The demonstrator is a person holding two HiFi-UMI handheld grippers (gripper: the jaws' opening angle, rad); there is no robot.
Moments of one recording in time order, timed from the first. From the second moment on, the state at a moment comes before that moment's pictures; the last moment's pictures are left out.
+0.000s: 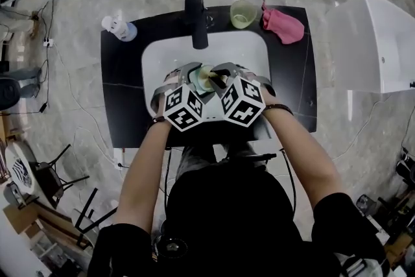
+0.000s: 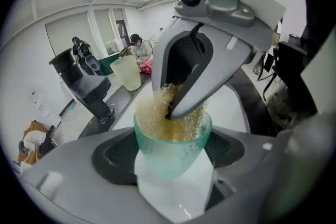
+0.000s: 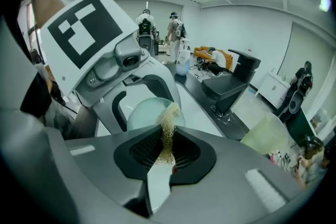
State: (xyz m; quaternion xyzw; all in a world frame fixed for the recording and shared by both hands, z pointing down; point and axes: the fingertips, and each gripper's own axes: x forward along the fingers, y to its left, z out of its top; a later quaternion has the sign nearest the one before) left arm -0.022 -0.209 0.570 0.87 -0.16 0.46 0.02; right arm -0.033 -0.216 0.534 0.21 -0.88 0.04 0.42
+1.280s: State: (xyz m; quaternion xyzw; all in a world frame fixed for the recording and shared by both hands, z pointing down) left arm -0.022 -0.205 0.571 0.86 -0.18 0.48 -0.02; right arm -0.040 -0.218 0.520 0.23 -0.90 0.04 0.38
